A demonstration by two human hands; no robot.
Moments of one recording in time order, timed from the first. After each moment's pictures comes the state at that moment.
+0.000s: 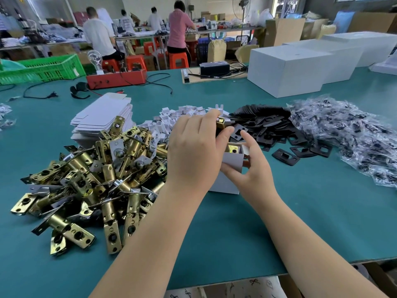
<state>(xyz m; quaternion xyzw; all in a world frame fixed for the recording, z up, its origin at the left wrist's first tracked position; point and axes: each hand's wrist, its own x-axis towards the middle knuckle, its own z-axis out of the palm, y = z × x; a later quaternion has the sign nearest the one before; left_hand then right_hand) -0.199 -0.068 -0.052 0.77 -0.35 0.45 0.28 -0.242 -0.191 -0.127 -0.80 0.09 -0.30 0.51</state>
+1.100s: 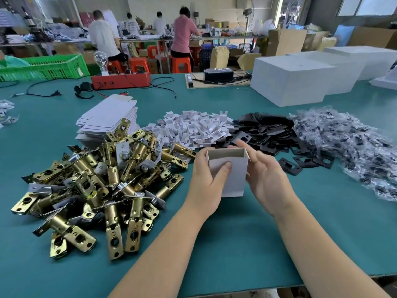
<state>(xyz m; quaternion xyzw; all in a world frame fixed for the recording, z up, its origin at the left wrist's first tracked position) -0.187 -0.077 -0.127 0.71 -0.27 -0.01 0.65 -0.242 -0.208 -0.107 -0.59 0.02 -0.12 0.79</state>
